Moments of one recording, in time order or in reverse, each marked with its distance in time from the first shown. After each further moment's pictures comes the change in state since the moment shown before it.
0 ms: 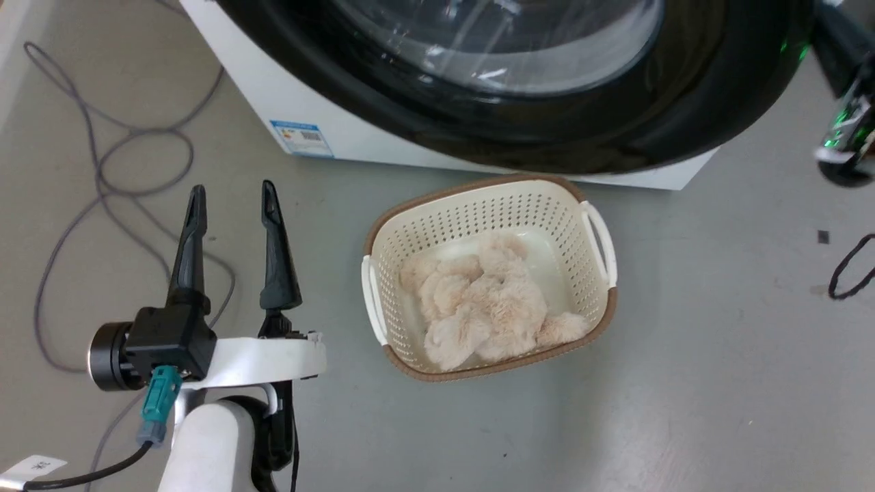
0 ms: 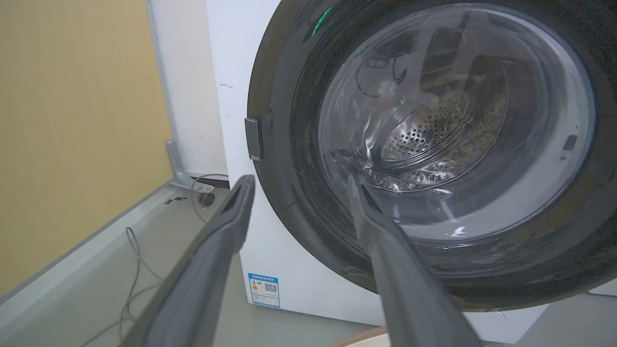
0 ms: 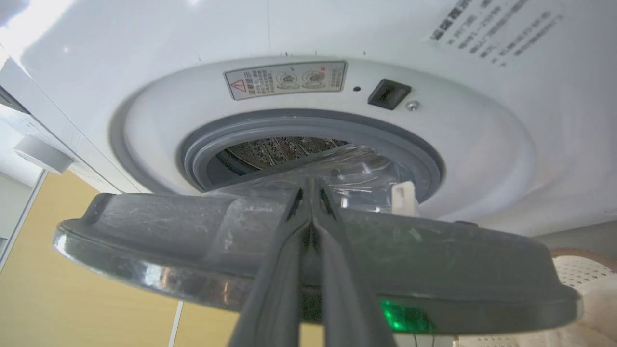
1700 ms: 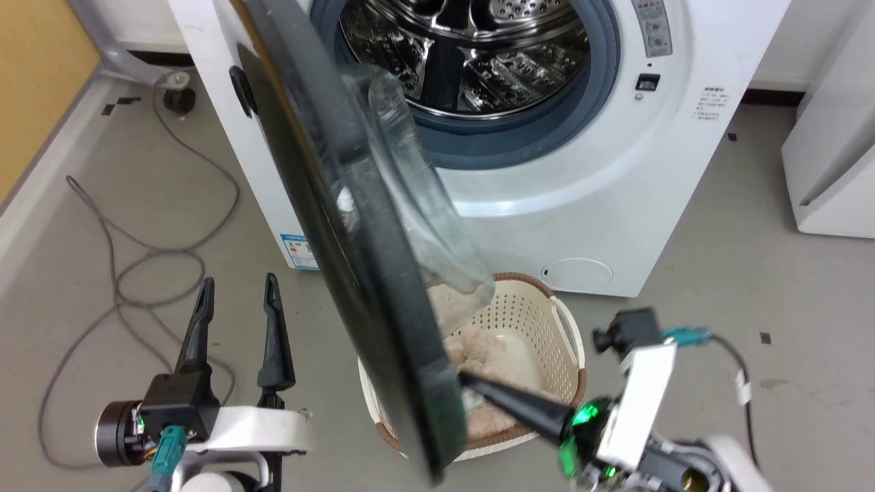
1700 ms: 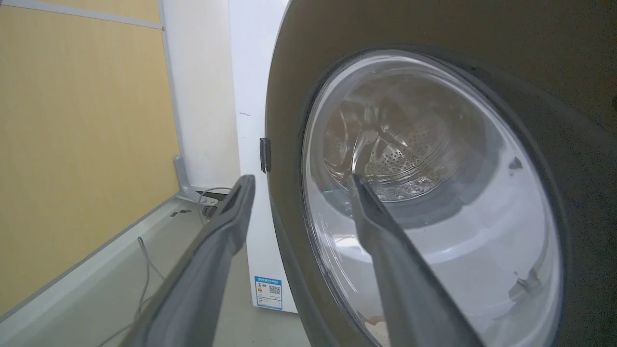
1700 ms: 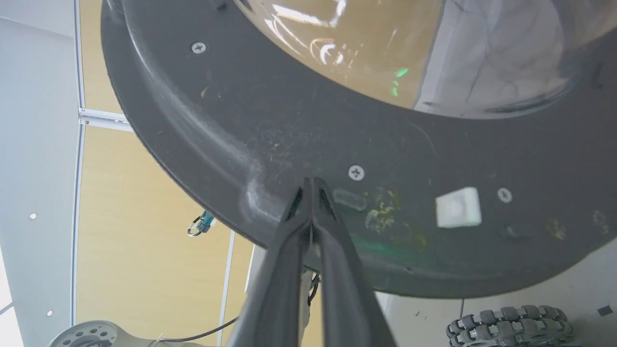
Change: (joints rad) left arm 0.167 0.000 0.045 0.051 0.023 -0.055 0.000; right arm 0.760 0.236 0.324 -0.624 0.049 0.000 0.275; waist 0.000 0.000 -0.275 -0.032
